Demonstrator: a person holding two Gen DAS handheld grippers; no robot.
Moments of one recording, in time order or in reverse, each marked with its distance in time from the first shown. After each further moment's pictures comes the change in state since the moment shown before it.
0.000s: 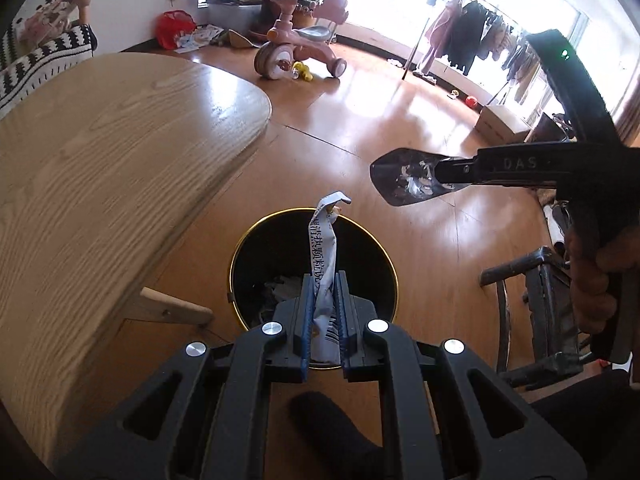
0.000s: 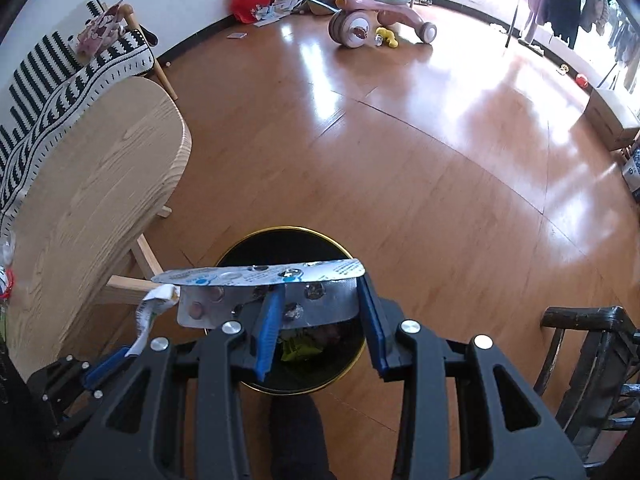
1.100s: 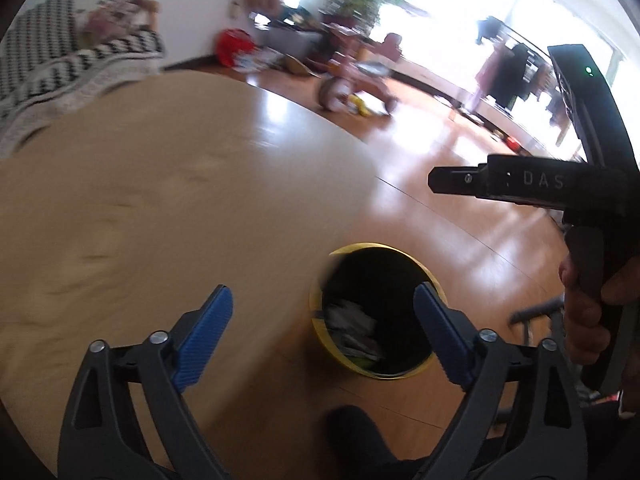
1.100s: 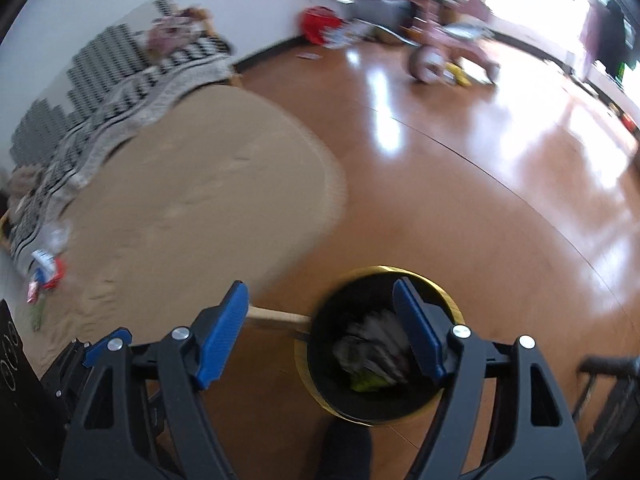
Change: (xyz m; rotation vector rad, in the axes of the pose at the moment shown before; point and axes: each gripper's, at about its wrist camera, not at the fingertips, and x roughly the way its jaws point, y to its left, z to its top) left arm -0.078 0.068 0.007 -0.124 -0.128 0.175; right arm -0.026 0.127 0.020 -0.153 -0.110 0.206
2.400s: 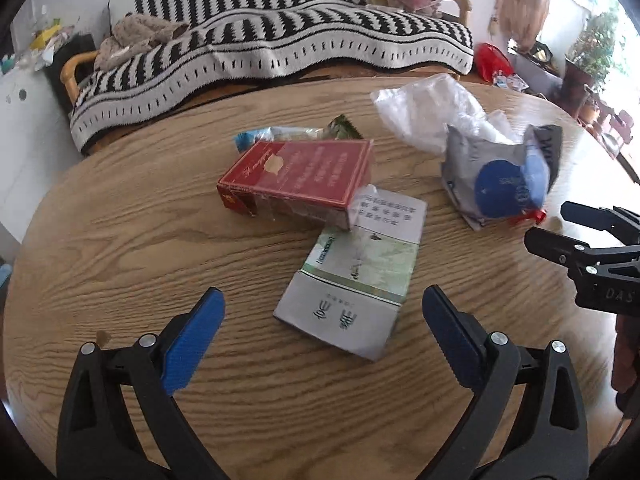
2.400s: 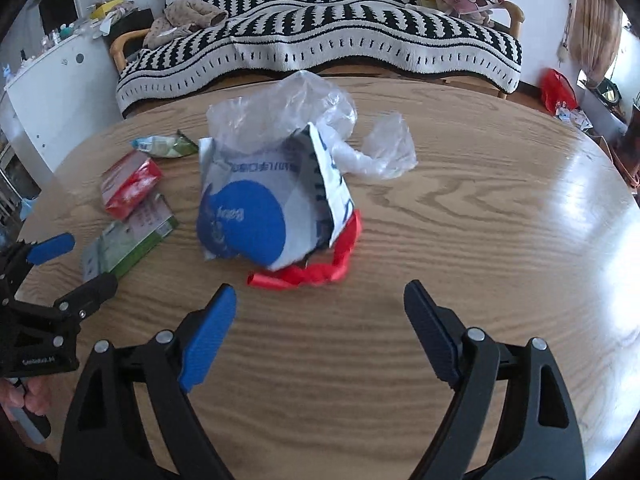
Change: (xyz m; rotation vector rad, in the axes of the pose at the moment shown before) left arm -0.181 0.417 -0.110 -0.439 0.032 0.627; right arm 0.155 0.493 -0.049 -0.630 0.070 0.294
